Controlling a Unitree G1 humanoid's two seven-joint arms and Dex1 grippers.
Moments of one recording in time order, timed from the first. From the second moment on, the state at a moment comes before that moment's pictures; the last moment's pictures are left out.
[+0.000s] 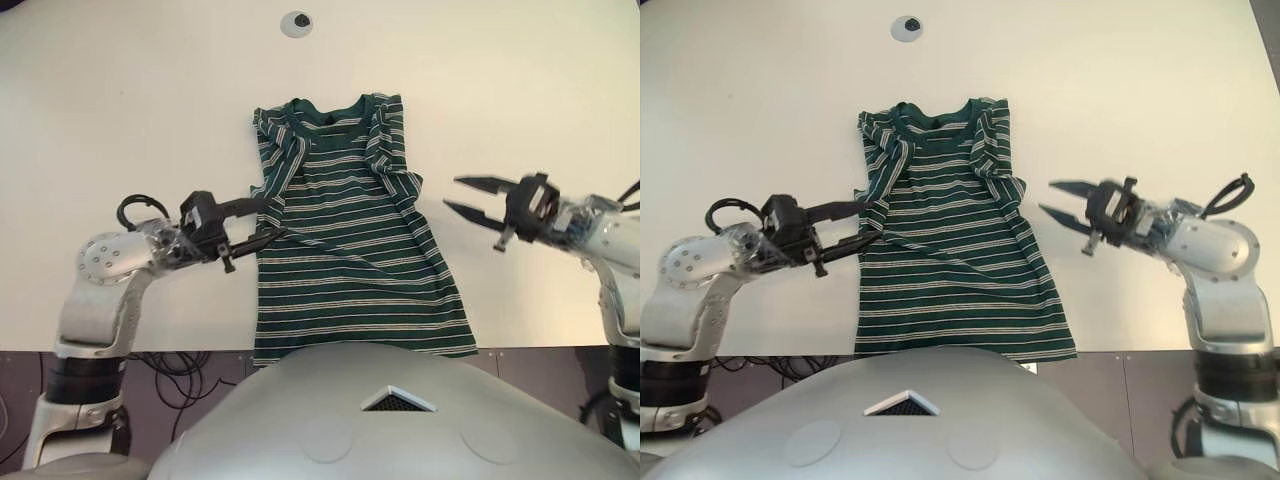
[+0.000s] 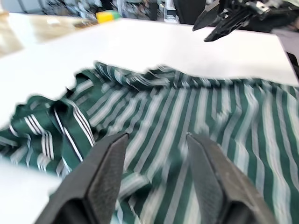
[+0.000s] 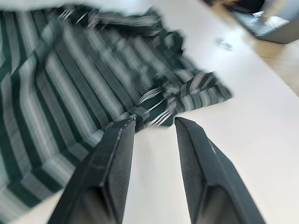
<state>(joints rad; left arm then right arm) 0.35 0.72 0.04 -0.36 -0.42 0.17 -1.05 0.32 -0.82 -0.08 -0.31 0.14 -0.10 1.03</state>
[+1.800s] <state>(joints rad) 0.35 1.04 -0.17 -0.31 -0.33 -0.05 -1.30 0.58 -0.99 -0.01 -0.49 0.36 -0.12 1.02</state>
